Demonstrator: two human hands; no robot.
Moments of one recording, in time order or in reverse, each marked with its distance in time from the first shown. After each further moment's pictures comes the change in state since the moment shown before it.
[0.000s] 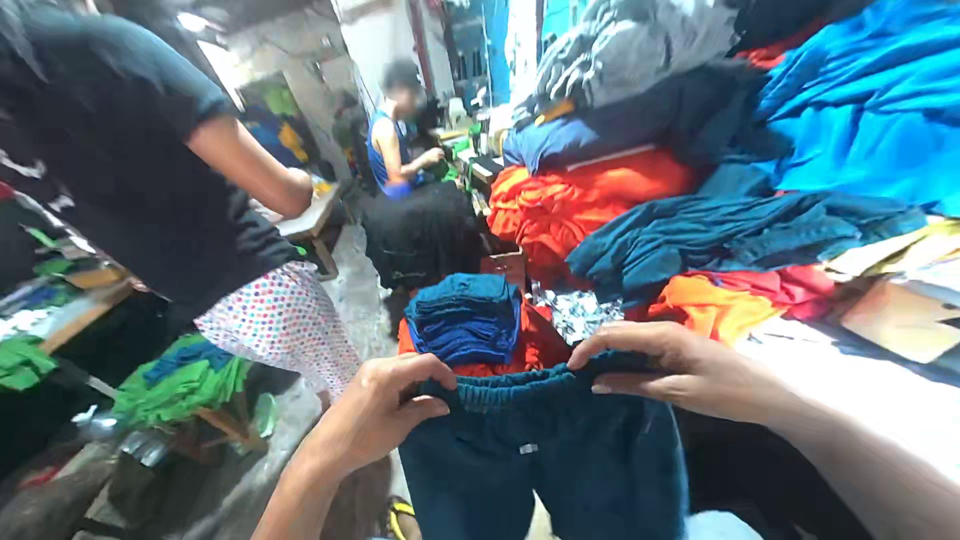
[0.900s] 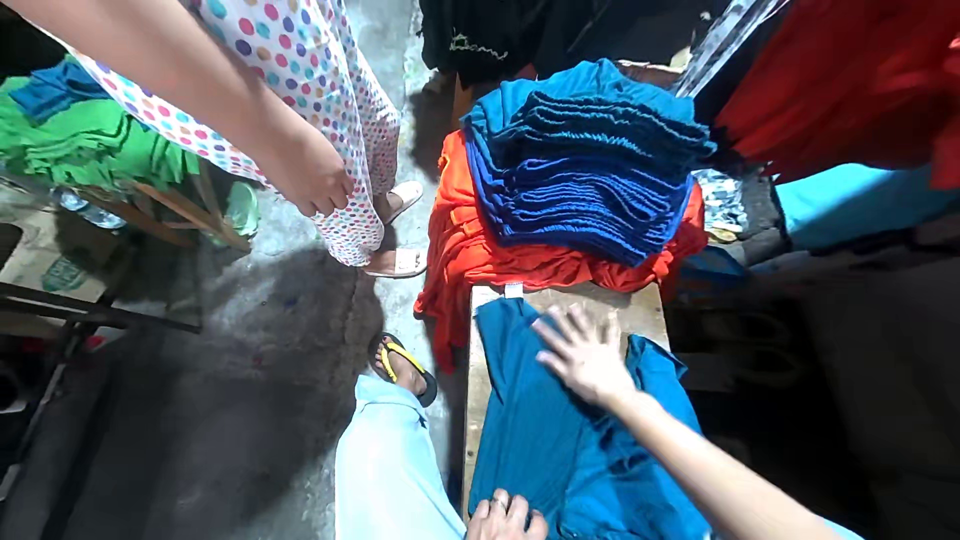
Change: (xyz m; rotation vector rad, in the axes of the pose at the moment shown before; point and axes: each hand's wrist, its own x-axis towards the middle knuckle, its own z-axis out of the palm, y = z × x) left_hand -0.165 -0.095 0.288 -0.113 -0.561 -0.615; right_hand -0.022 0.263 0.288 -0.525 -0.479 0.525
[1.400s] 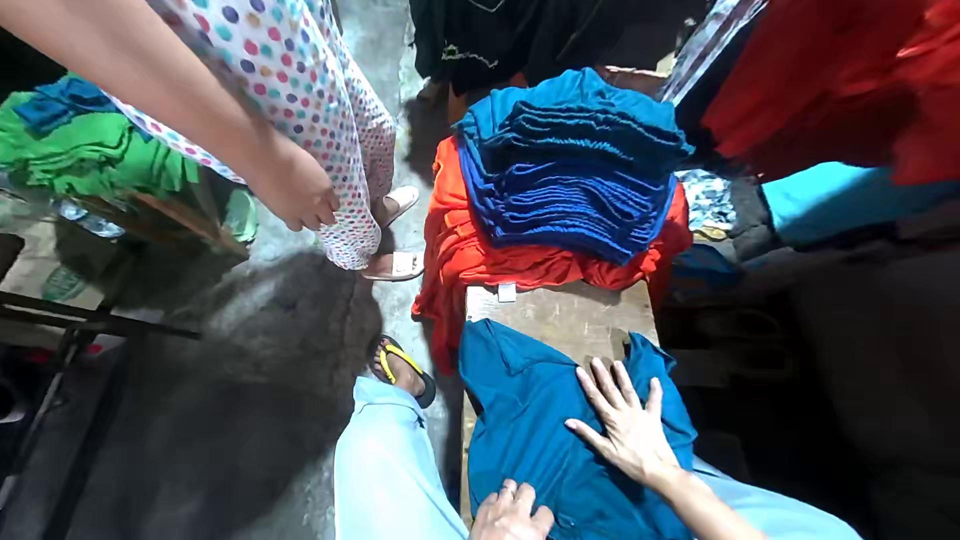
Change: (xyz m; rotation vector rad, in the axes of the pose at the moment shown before) left_hand 0.018 -0.001 0.000 -0.098 -0.149 0.027; right_hand -0.103 0.023 0.037 -0.082 0.190 0.056
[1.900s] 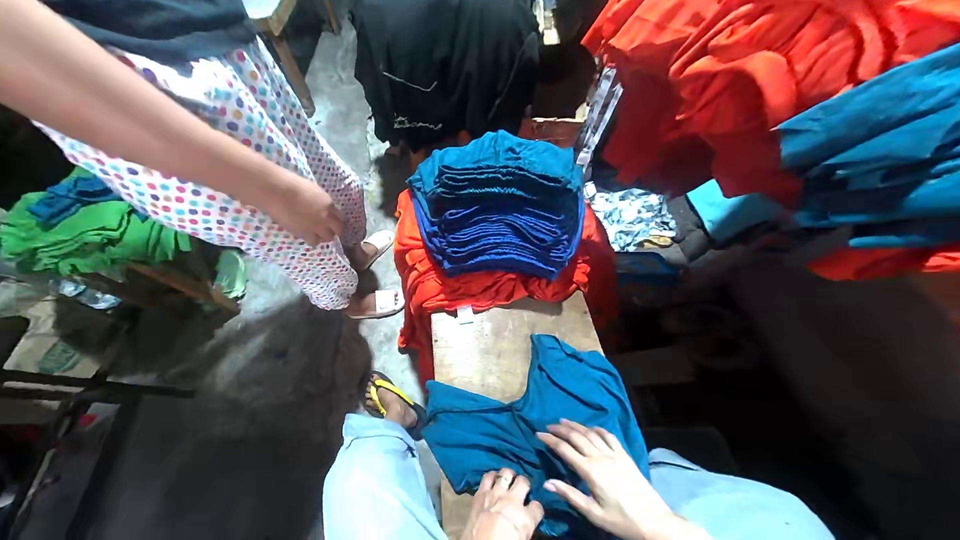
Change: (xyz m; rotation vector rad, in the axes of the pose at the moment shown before) left_hand 0.025 0.009 0.006 0.187 0.195 0.214; right_hand -0.048 -0.035 -0.063 0.311 -0.193 -0.141
